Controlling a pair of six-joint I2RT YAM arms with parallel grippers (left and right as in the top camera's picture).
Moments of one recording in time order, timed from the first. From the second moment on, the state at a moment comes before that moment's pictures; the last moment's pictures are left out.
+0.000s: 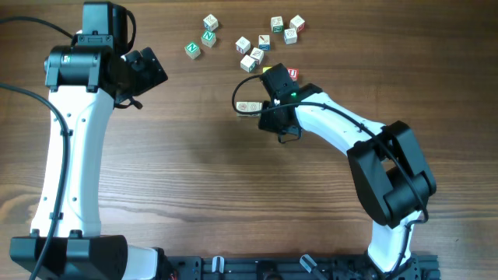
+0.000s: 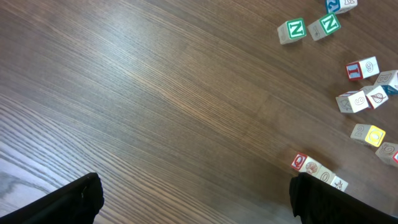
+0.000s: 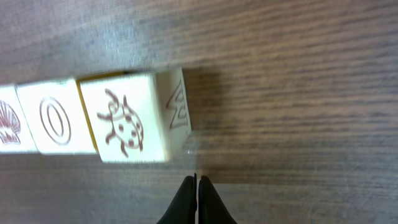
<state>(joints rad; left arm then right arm) -0.04 1.60 1.72 -1.28 -0.15 -0.55 0.53 2.02 1.33 -0.58 -0.08 0.71</state>
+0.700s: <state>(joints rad) -0.04 1.60 1.72 -1.28 -0.15 -0.55 0.53 2.02 1.33 -0.53 -0.04 0.72</state>
